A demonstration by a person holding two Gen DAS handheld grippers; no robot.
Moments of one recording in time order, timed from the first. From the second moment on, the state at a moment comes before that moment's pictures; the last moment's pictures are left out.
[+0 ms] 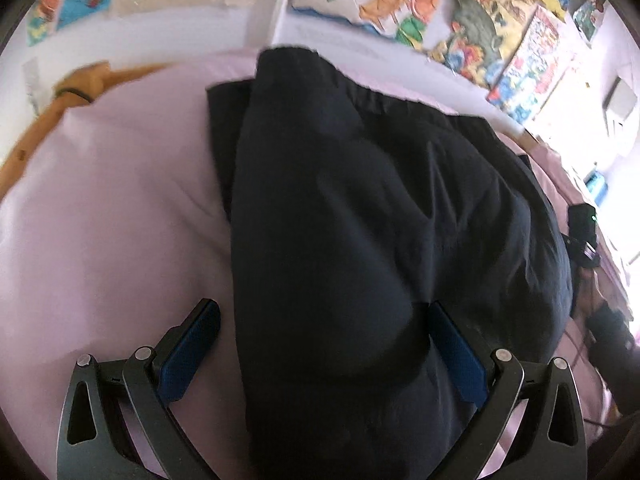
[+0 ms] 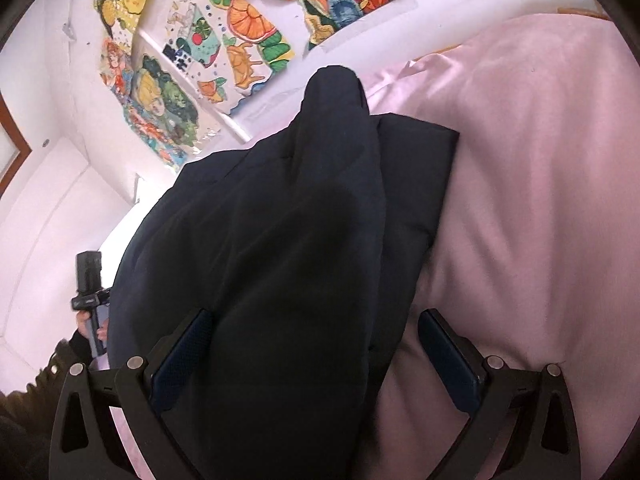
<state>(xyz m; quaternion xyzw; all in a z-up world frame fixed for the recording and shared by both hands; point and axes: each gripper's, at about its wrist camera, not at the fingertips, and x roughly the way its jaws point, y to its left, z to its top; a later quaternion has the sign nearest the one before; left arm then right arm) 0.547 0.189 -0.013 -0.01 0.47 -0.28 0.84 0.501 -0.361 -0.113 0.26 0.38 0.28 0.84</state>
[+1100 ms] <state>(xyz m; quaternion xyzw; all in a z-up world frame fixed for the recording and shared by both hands) 0.582 0.190 -0.052 -0.03 0.52 -0.41 0.75 0.512 -0.356 -0.131 0.26 0.42 0.35 0.80</state>
